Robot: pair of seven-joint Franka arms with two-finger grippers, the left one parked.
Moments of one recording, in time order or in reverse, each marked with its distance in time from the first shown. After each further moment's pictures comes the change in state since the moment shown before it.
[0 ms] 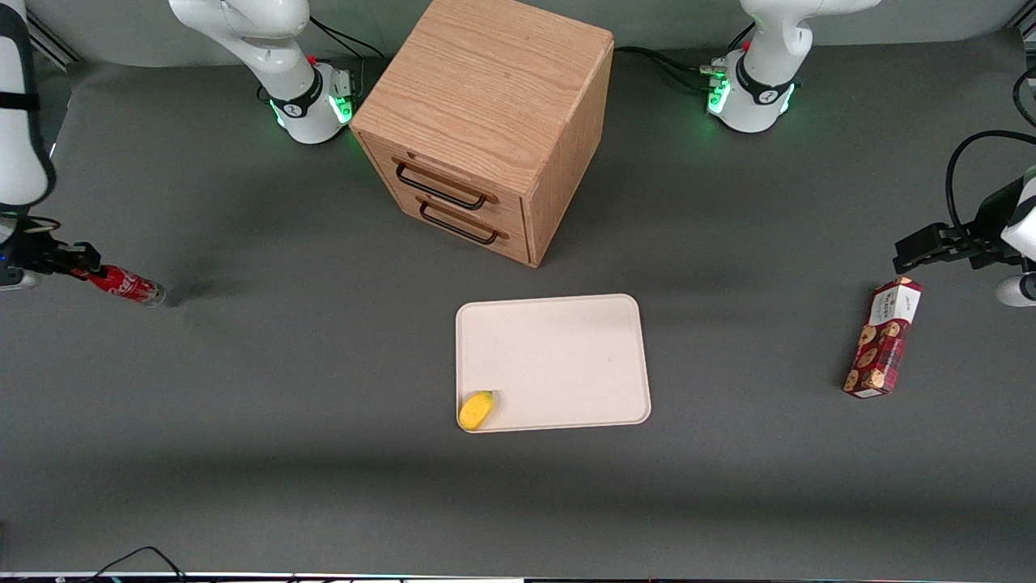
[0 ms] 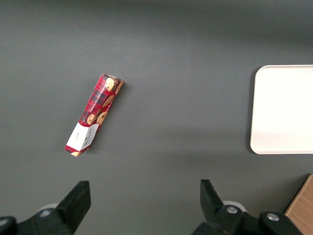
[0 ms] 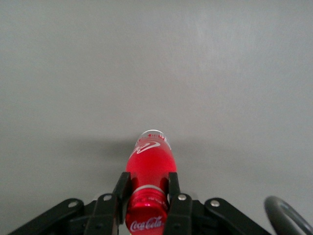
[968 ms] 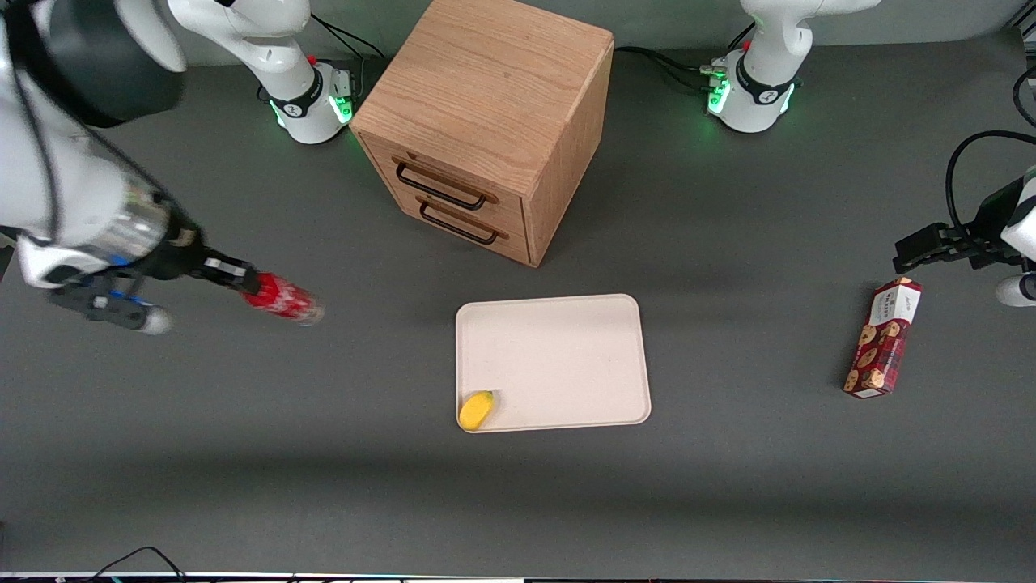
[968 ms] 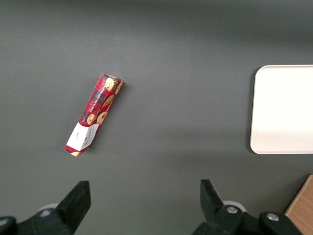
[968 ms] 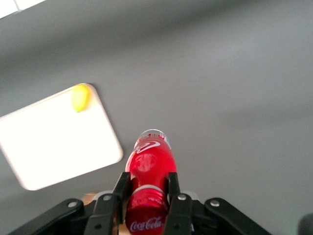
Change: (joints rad) arm 0.155 0.217 0.742 0.730 -0.073 -0.513 1.319
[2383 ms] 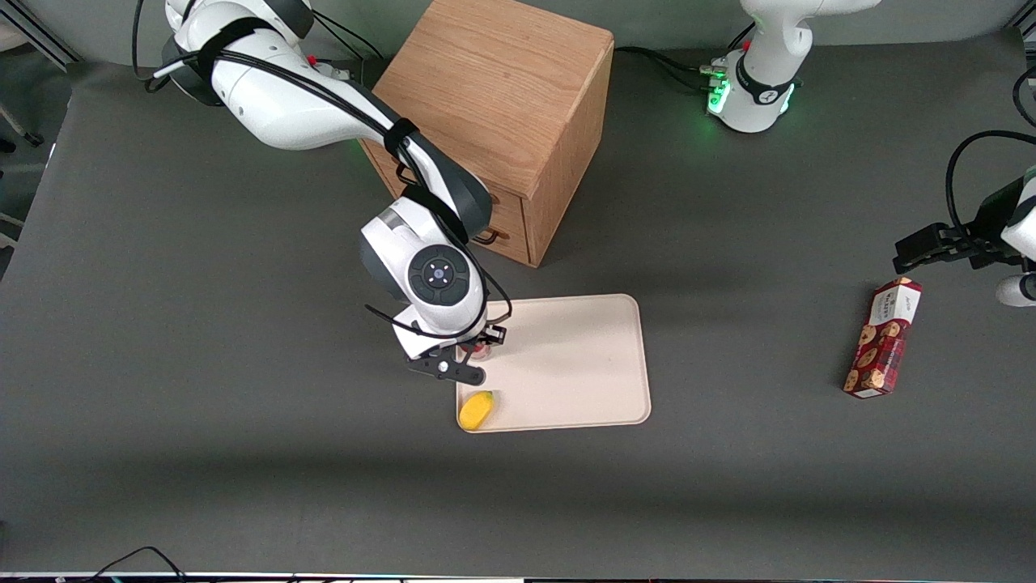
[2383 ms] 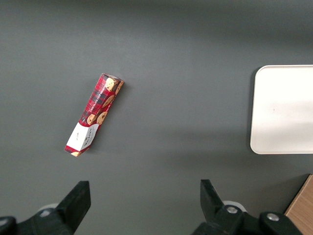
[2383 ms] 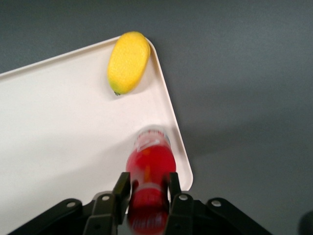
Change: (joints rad) arm 0.403 0.520 -0.052 0.175 -0.255 0.246 0.267
